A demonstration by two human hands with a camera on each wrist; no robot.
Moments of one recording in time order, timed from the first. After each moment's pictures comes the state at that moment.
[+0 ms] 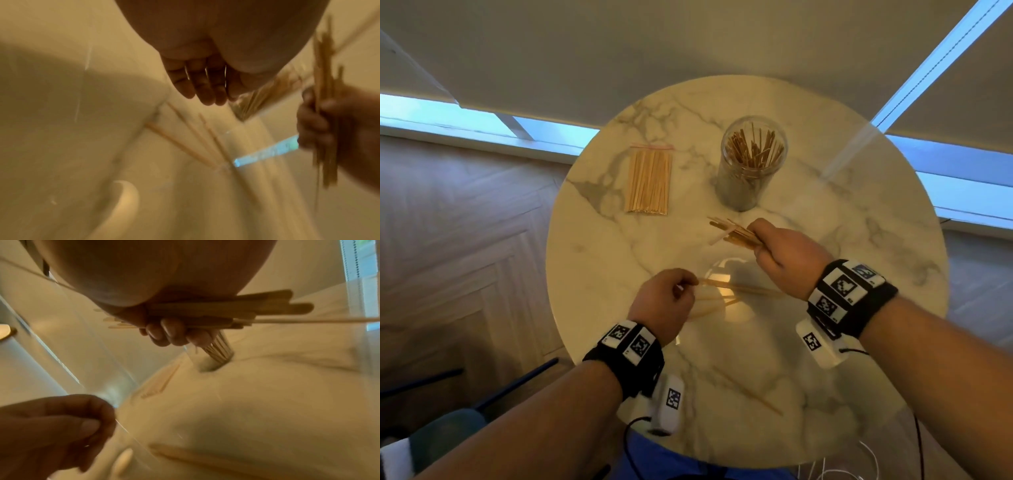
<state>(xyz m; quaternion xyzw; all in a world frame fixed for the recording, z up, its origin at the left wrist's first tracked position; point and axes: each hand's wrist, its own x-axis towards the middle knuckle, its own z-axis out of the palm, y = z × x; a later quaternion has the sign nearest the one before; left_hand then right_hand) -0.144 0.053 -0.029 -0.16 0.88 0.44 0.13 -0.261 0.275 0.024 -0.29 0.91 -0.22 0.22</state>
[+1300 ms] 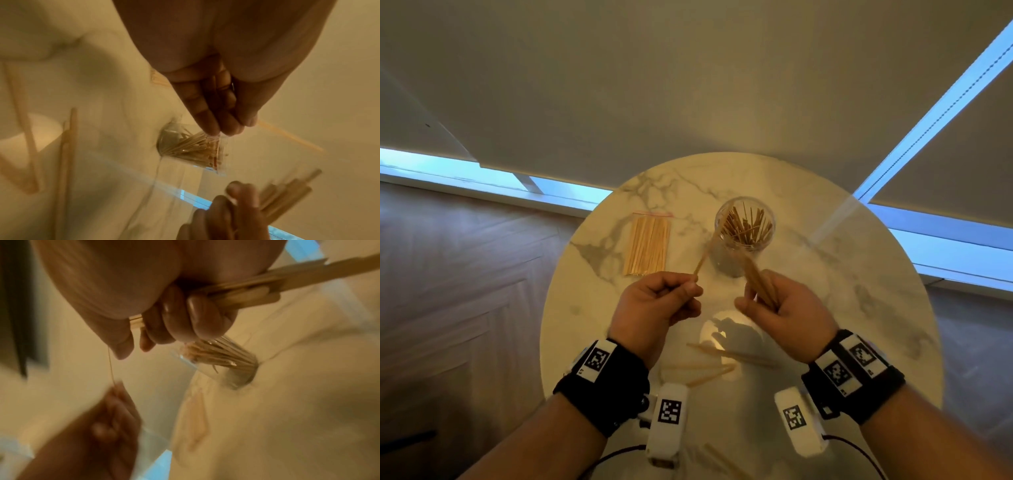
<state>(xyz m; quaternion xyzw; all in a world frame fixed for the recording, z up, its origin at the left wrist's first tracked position) -0.214 0.055 0.058 -0.25 0.56 0.79 0.03 -0.269 0.272 0.064 -0.15 0.87 -0.42 0.18</state>
